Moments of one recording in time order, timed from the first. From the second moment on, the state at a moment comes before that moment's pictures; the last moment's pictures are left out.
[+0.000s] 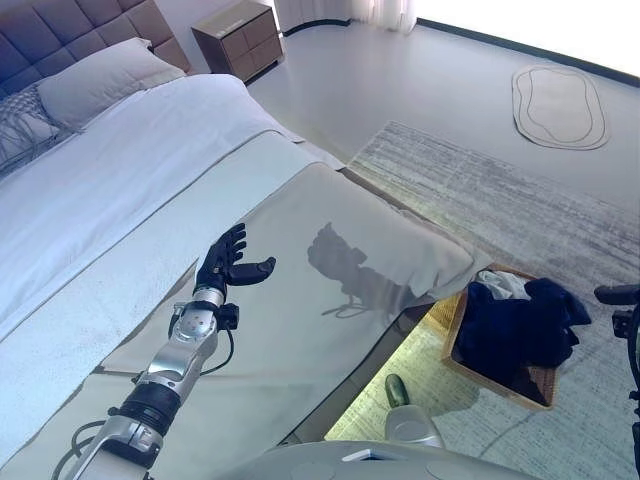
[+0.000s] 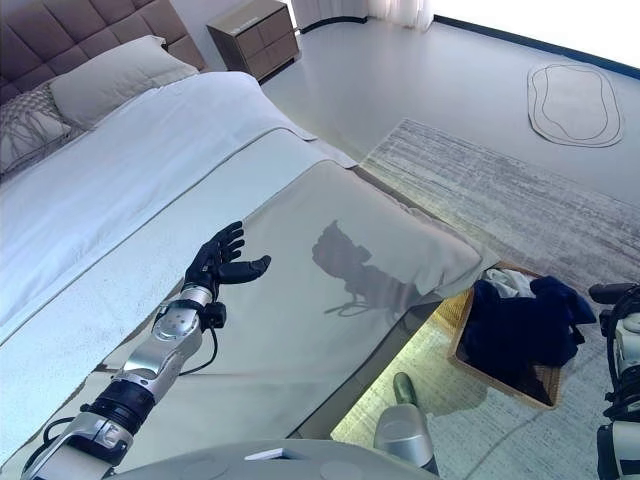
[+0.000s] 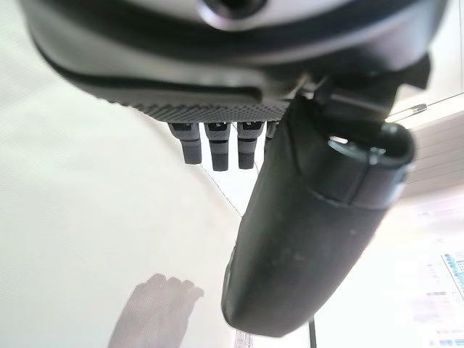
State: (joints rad) left arm -0.14 0.46 -0.31 0.33 -0.43 0.00 0.27; right arm -0.26 -0.91 -0.11 0.91 0.18 0.18 -0.30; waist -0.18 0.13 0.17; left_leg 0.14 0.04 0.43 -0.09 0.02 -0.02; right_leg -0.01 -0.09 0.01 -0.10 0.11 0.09
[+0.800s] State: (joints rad) left arm -0.11 0.34 -0.31 0.37 -0.42 -0.01 0.25; right arm -0.20 -0.62 -0.01 0.56 0.15 0.06 -0.39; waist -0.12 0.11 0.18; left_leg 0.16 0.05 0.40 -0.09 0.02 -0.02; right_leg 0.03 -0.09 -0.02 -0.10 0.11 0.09
